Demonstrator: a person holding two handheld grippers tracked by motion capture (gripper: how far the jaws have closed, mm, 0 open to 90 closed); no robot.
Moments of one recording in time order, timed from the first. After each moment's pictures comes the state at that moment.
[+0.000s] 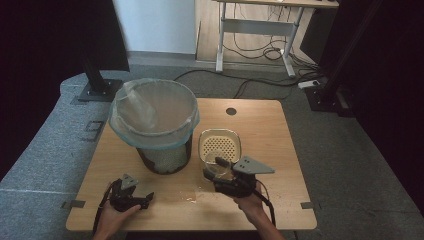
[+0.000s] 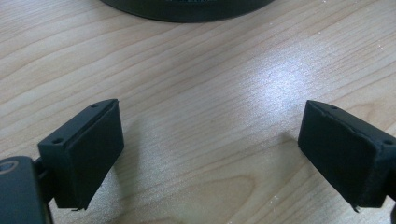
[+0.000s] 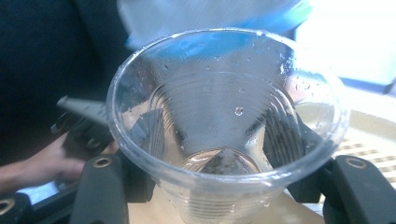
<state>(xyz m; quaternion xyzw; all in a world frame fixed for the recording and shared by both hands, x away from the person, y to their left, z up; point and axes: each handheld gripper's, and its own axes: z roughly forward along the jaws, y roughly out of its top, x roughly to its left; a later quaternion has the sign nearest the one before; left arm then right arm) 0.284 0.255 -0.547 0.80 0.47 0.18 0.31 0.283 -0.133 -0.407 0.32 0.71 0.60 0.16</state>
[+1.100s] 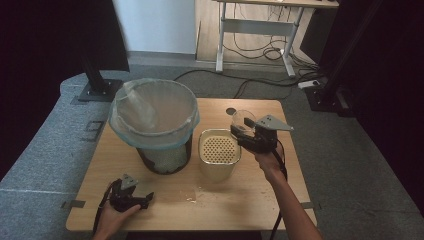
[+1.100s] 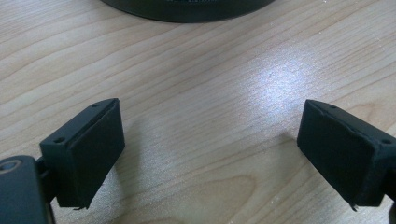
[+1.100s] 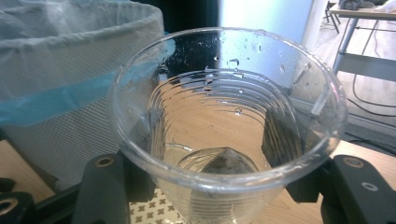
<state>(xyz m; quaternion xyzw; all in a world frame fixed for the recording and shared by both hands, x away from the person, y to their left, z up) 0.284 0.255 -0.547 0.80 0.47 0.18 0.31 0.372 -0.173 -0.371 0.38 0.70 0.54 0.27</state>
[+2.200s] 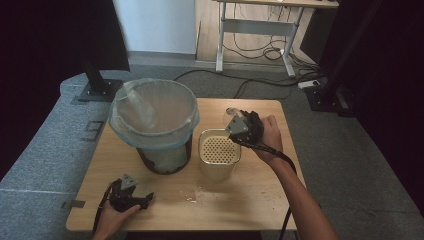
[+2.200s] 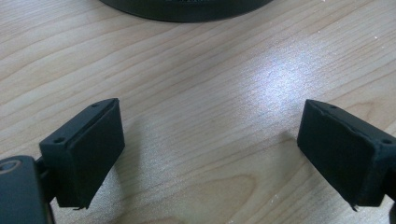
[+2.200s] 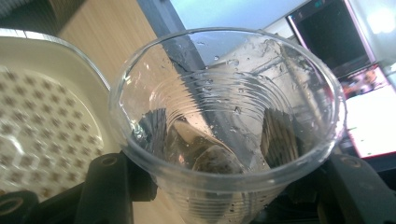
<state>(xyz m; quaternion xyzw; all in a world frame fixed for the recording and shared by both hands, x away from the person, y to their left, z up) 0.284 0.255 -0.547 0.81 0.47 0.18 0.31 0.392 -0.129 -0.369 0.16 0.82 0.23 0.50</state>
